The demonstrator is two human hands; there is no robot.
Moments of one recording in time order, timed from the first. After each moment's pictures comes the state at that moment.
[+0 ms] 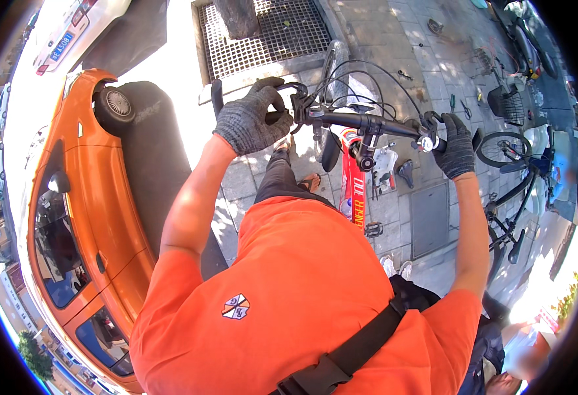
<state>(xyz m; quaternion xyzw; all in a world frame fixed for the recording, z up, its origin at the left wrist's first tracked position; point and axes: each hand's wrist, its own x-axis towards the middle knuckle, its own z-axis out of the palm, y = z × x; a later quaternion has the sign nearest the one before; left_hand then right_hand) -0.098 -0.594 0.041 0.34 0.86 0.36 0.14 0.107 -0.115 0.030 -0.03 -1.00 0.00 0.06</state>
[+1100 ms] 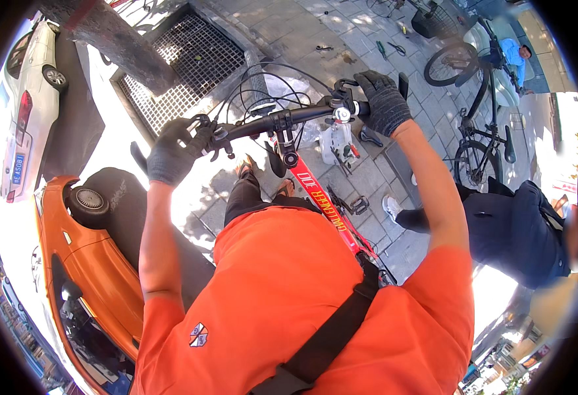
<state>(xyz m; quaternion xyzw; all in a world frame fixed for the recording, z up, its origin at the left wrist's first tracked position) -0.131 -0.553 0.043 0.32 0.89 0.30 0.11 0.123 -0.132 0.038 -0.11 -0.99 -0.03 0.02</state>
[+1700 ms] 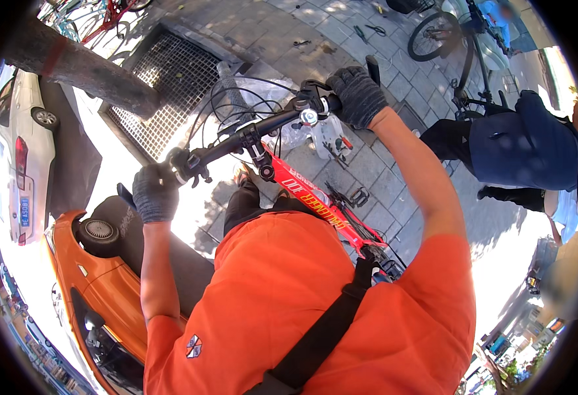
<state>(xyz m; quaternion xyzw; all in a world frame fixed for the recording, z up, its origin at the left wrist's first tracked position) -0.118 -0.560 0.031 0.42 0.89 0.16 -0.13 0.126 -0.124 0.033 -0.10 -0.99 0.00 0.05</state>
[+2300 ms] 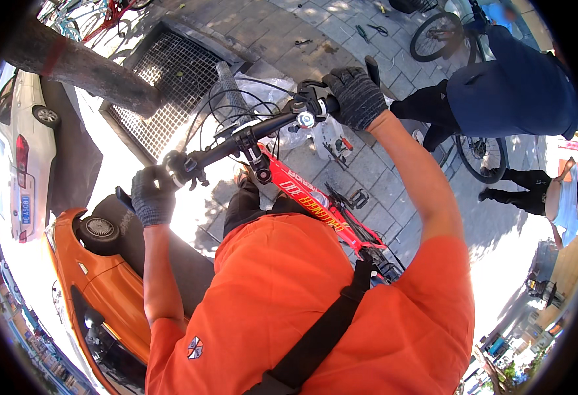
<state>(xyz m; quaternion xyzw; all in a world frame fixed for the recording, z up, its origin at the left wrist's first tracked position) -0.115 -0.559 0.027 0.35 0.91 0.20 -0.10 0.129 -0.118 0.028 -0.04 -0.99 -0.01 0.14</state>
